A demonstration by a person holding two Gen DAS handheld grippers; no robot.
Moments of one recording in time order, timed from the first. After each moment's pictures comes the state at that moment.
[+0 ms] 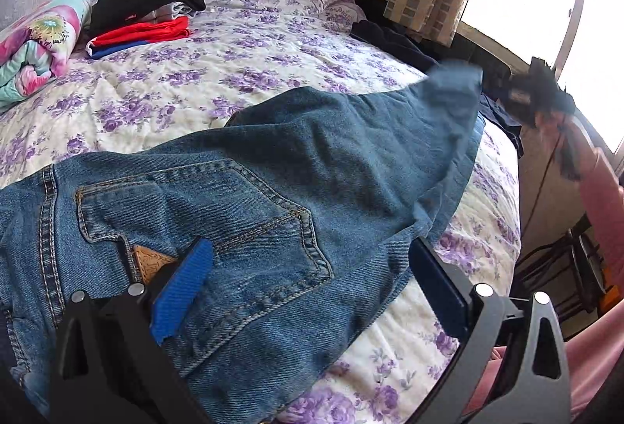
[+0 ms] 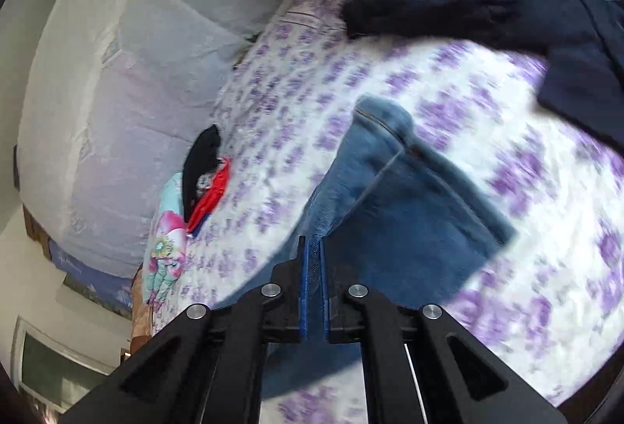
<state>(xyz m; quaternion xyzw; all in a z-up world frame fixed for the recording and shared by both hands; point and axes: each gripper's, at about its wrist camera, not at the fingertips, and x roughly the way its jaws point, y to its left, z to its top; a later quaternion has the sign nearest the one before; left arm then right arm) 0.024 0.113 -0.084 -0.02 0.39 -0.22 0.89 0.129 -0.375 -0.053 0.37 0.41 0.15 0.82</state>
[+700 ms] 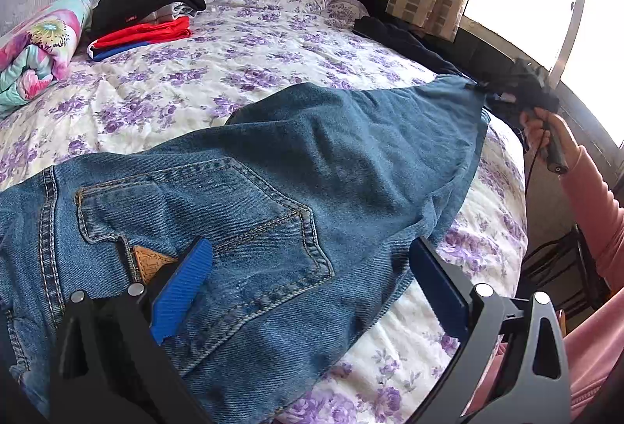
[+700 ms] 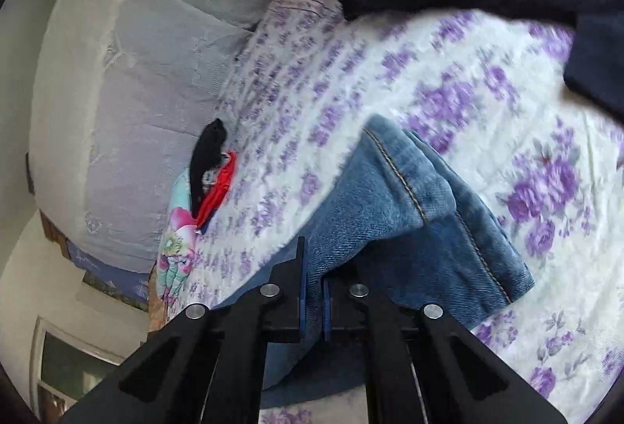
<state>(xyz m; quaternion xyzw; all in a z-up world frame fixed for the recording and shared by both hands) 0.027 0.112 -0.086 -0.01 0.39 -0.22 0.89 0.170 -0.367 -0.063 0.38 0.39 0.21 0.81</state>
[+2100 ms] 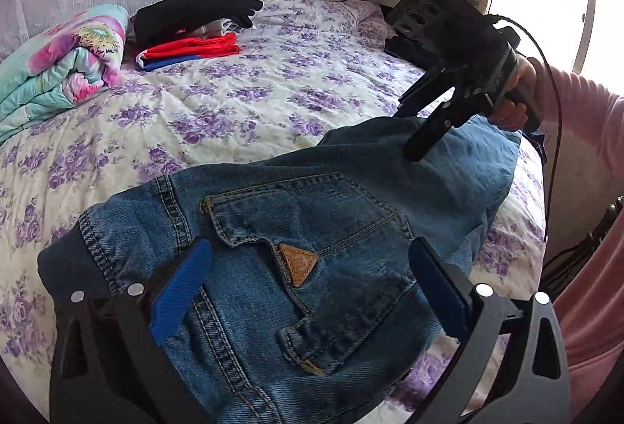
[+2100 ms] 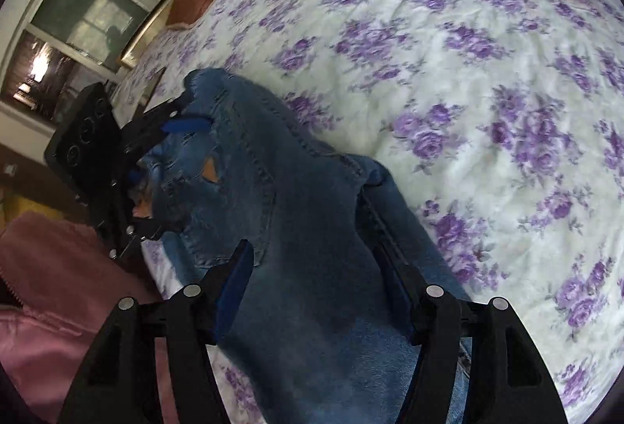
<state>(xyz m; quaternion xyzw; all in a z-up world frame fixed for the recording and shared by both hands) 0.020 0.177 -0.071 -0.01 0.37 -0.18 0.91 0.188 0.026 -0.048 -0.15 0.59 0.57 0.55</state>
